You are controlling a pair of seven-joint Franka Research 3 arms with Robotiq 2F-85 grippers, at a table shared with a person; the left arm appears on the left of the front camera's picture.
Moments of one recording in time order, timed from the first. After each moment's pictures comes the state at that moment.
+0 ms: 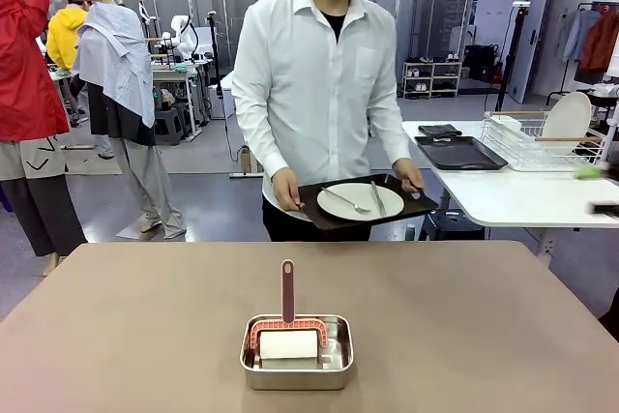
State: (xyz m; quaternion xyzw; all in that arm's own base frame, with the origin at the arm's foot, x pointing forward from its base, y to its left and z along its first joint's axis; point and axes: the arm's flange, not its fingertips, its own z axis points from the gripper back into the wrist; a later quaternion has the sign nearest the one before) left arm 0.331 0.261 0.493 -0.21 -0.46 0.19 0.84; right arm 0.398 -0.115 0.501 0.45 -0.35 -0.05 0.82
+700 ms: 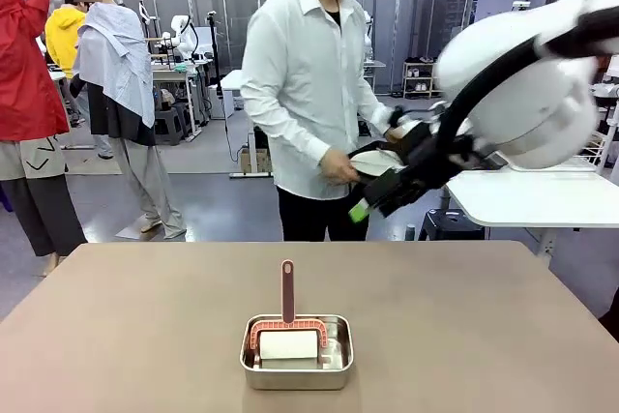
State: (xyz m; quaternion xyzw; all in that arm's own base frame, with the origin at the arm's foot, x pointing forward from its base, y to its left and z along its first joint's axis) left arm 0.331 0.261 0.493 -0.21 -0.46 0.19 0.84; right arm 0.443 0.221 0.504 0.26 -0.21 0.36 0.87
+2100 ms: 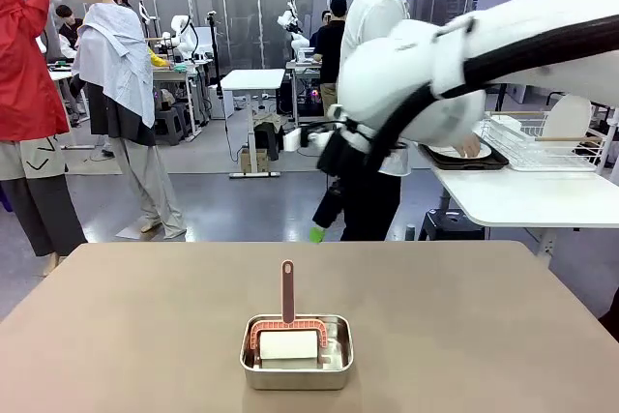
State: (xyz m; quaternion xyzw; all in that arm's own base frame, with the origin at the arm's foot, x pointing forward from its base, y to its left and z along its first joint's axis) left arm 0.331 0.261 0.493 -0.21 -0.46 0.19 0.84; right arm 0.474 0.346 0.511 0.13 -0.11 0.60 0.78
